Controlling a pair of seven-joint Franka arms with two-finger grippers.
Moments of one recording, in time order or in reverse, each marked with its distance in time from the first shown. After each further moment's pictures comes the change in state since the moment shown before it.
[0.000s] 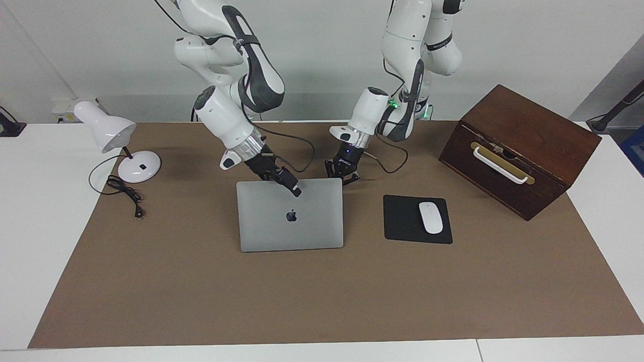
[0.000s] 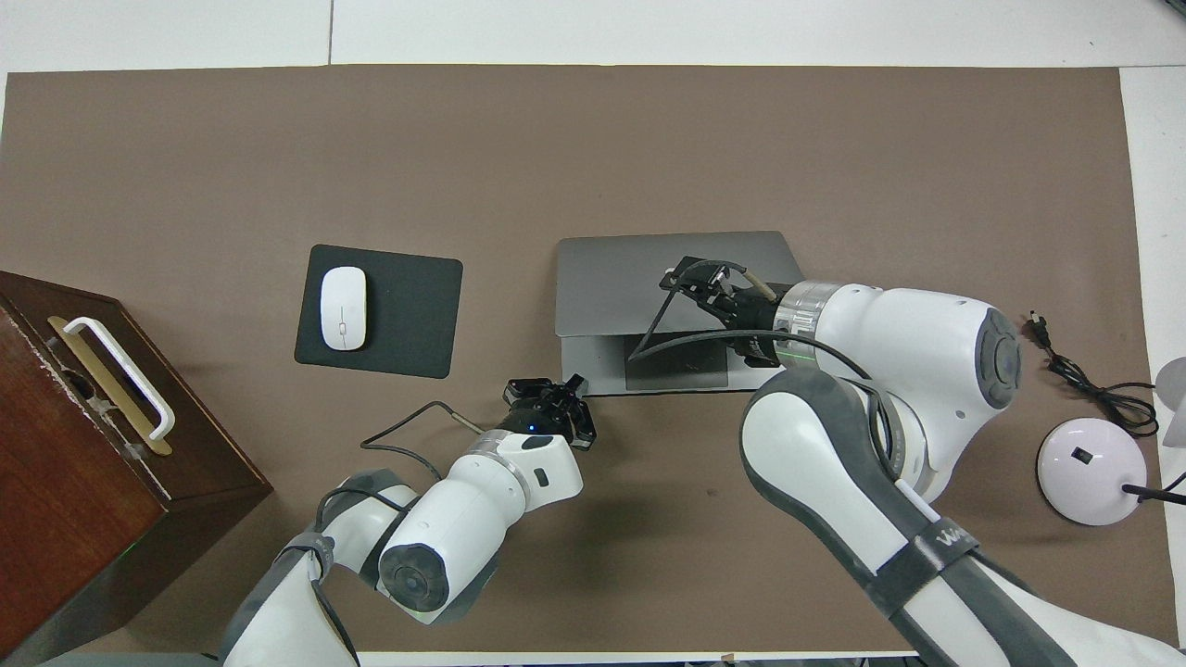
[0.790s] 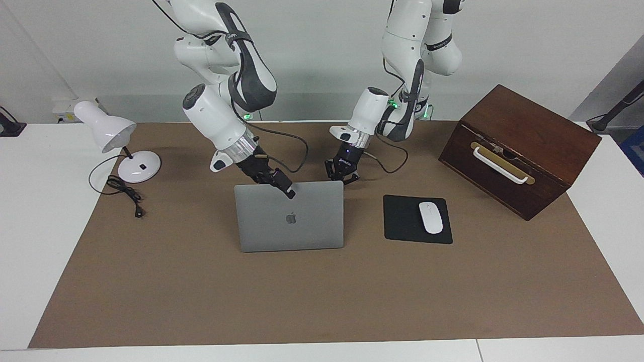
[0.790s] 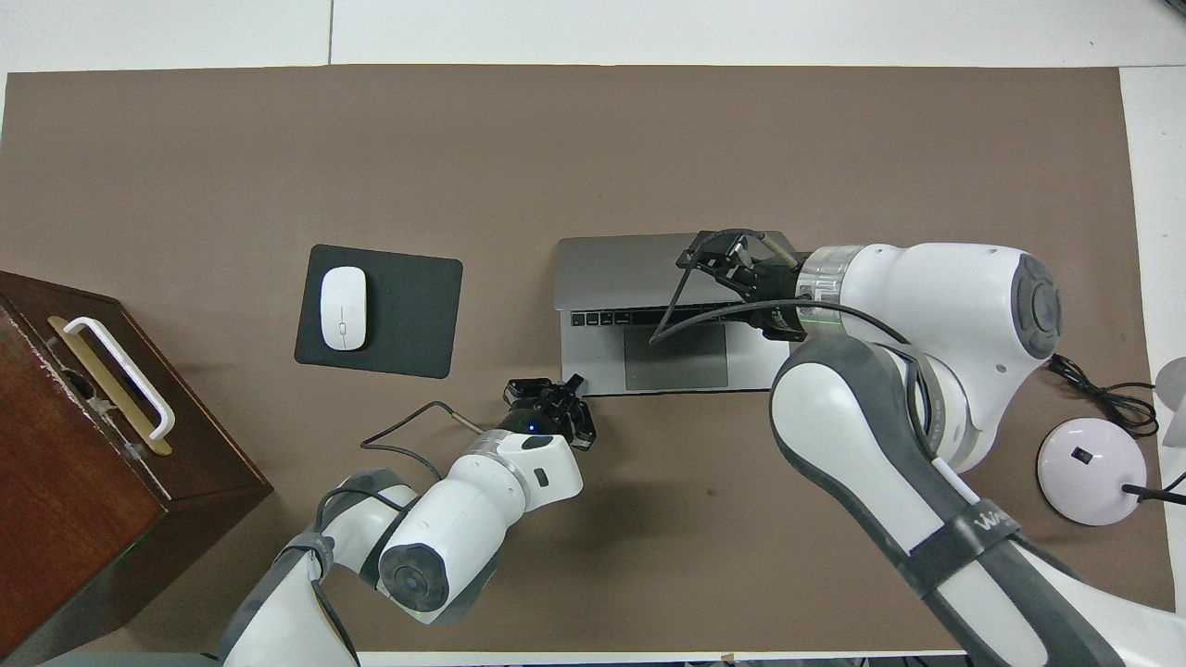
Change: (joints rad) left arm 0.000 0.000 0.000 0.000 0.000 0.000 0.000; right arm -0.023 0.019 -0.040 0.098 -0.142 -0.127 0.064
